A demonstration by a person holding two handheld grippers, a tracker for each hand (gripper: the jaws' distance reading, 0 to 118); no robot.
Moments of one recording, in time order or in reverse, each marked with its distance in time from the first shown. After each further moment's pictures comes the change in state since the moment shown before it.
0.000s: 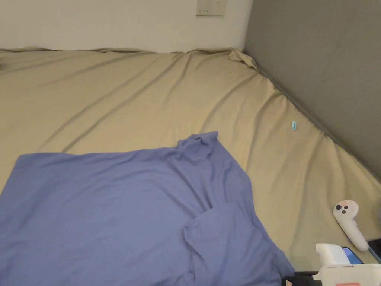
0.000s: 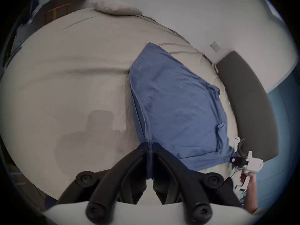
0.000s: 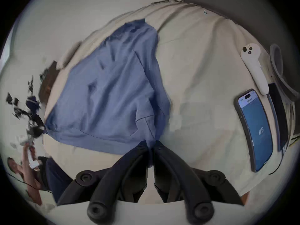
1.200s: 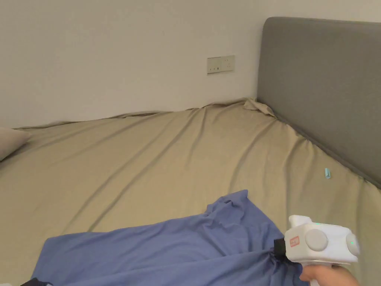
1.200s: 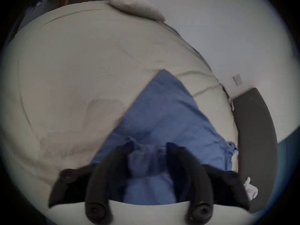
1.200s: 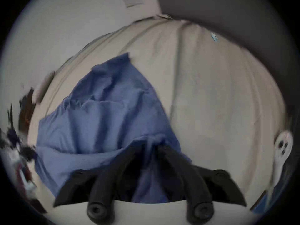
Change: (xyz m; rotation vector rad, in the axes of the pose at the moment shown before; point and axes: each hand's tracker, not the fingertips) left arm 0.021 0.170 -0.203 0.116 0.064 0.193; right arm -0.050 0.220 -0.162 0.179 -0.254 0.041
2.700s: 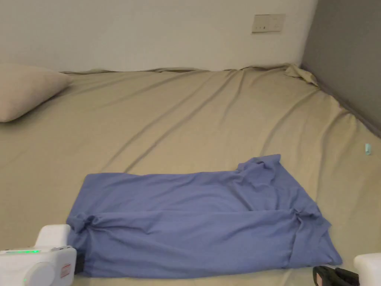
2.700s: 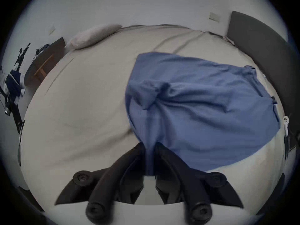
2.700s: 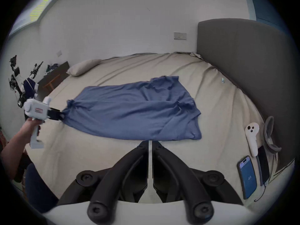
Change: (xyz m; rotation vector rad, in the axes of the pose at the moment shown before) left arm -0.002 -0.078 0.054 -0.010 0.256 -0.661; right arm -0.057 -0.160 0.203 0.231 0.119 0.241
